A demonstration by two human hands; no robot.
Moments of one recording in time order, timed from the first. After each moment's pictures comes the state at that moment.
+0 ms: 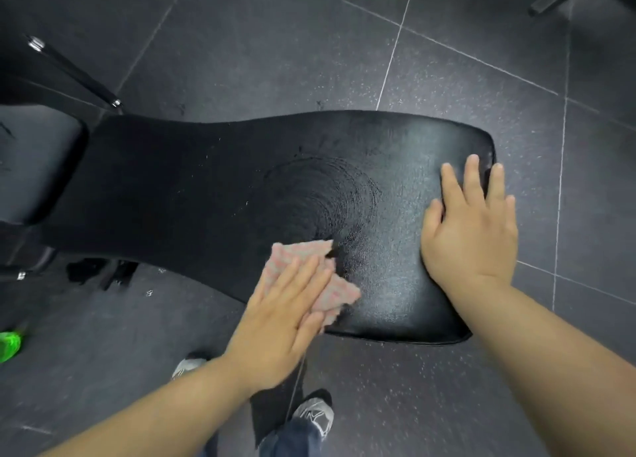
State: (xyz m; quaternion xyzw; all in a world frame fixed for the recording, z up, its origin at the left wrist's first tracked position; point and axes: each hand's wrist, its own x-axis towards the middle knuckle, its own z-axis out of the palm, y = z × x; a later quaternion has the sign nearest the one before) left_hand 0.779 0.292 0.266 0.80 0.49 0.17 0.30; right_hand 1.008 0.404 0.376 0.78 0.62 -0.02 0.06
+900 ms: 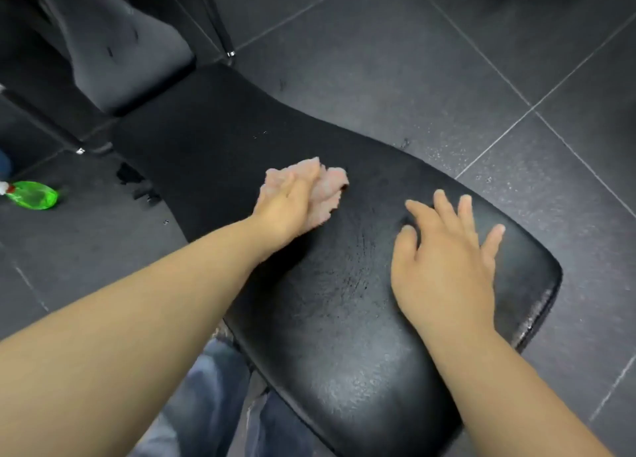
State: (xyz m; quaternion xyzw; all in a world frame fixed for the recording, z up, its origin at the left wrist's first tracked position) left_hand 0.802 0.453 0.276 0.25 0.67 0.42 0.56; right_hand 0.982 0.479 0.382 0.58 0.80 -0.17 0.05
